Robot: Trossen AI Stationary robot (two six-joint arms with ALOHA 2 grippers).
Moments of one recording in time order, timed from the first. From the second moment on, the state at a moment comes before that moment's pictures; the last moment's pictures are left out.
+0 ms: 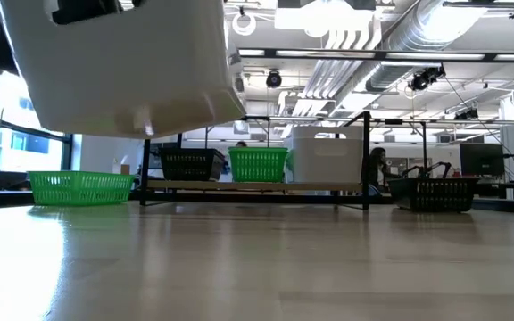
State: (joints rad) left arm -0.13 1.40 1.00 -0.79 0.02 -1.74; right arm 0.39 2.20 2.06 -0.72 0.05 0.11
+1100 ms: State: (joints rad) left arm -0.02 1.41 1.03 -0.70 0.11 -1.60; right arm 0.35 2.22 2.07 -1.02 0.02 0.18
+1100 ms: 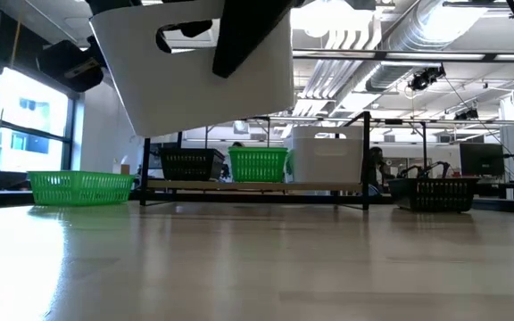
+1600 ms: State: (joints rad) left arm -0.03 1.41 1.03 -0.70 0.07 -1.49; right arm 0.36 2.22 2.07 -1.06 0.07 0.24
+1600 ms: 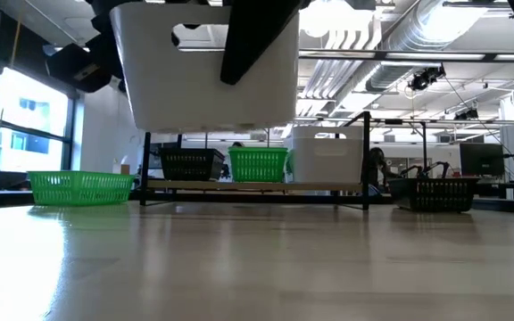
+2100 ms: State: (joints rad) left arm 0.00 1.40 1.03 -0.63 0.08 -1.25; right arm 0.36 2.19 2.07 -1.13 0.07 0.29
